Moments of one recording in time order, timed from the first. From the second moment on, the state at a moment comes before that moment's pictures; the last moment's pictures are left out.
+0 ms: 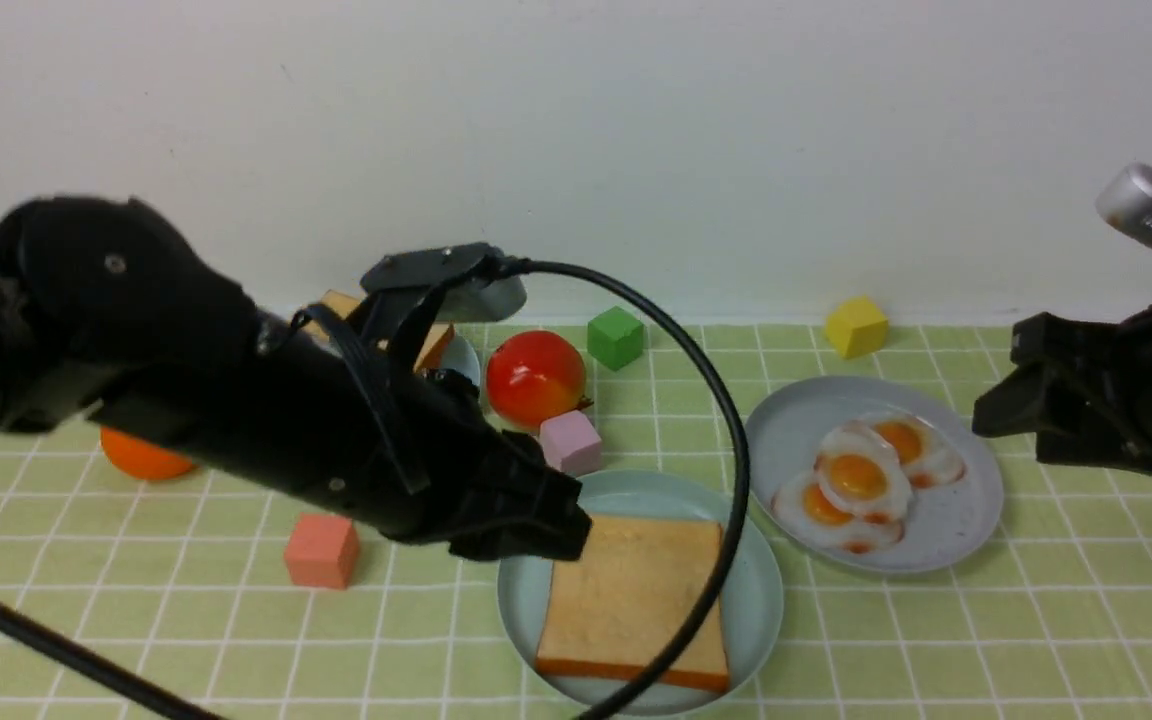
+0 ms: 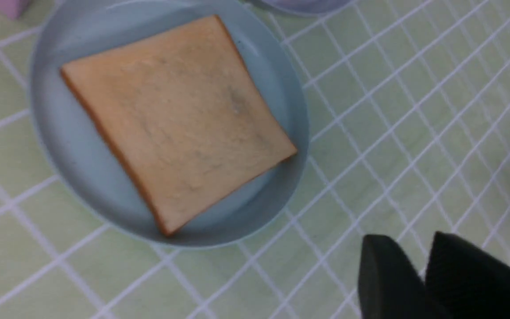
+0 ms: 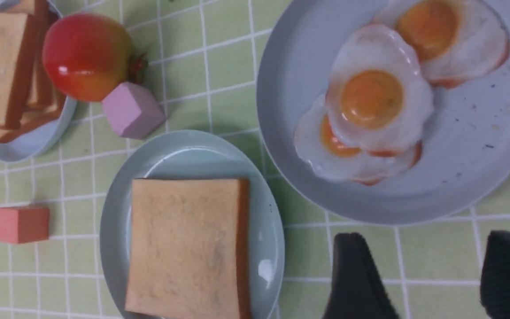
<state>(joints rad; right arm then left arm) -0.03 1.47 -1.00 0.71 0.70 -0.26 -0.47 1.44 -1.09 -0.64 0.76 0.37</state>
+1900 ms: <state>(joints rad) -0.02 2.08 -1.44 0.64 0.86 0.02 -0.61 1.49 -1.30 -0.42 0.84 0.19</state>
